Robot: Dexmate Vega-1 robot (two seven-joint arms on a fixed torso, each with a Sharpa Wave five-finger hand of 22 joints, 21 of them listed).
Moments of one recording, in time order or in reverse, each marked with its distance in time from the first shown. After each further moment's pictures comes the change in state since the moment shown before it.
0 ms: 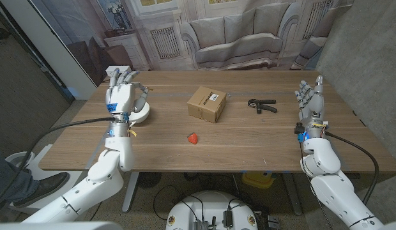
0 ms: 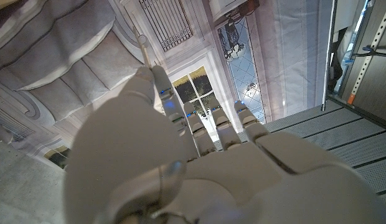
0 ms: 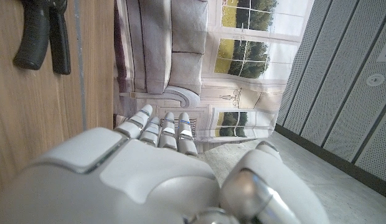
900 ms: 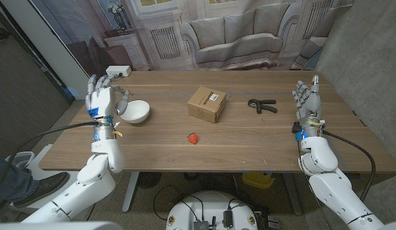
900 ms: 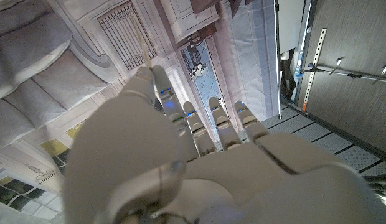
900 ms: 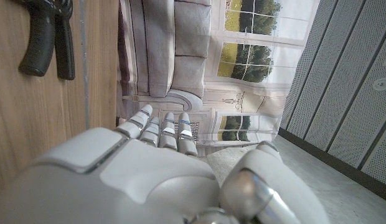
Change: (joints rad) left arm 0.056 -0.020 -0.105 0.044 -0.111 0.028 0.047; left_hand 0.000 0.000 0.008 0.000 -0.002 0.000 0.000 0.008 -0.006 0.009 -0.002 0.000 0.005 0.009 0.002 0.000 0.000 0.000 0.000 -0.007 0.000; right arm 0.017 -0.007 -0.016 0.001 -0.002 -0.027 -0.012; right_hand 0.000 0.000 -0.004 -0.004 0.000 0.000 0.000 0.000 0.000 0.000 0.000 0.000 0.000 0.000 0.000 0.000 0.000 0.000 0.000 0.000 0.000
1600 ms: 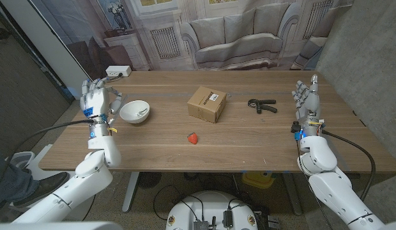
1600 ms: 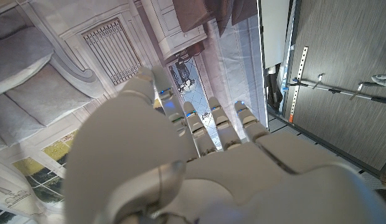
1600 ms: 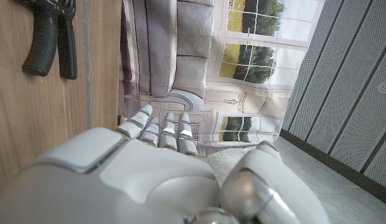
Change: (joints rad) left arm -0.067 -0.005 0.005 0.114 -0.089 -0.034 0.013; left_hand -0.004 -0.004 0.008 0.000 0.000 -0.006 -0.005 0.008 -0.007 0.000 0.000 0.000 0.000 0.003 -0.003 0.000 0.000 0.000 0.000 0.000 0.000; right arm -0.005 -0.004 -0.004 -0.031 -0.016 -0.038 -0.037; right_hand -0.007 0.007 0.000 0.000 0.000 0.000 0.000 0.000 0.000 0.000 0.000 0.000 0.000 0.000 0.000 0.000 0.000 0.000 0.000 0.000 0.000
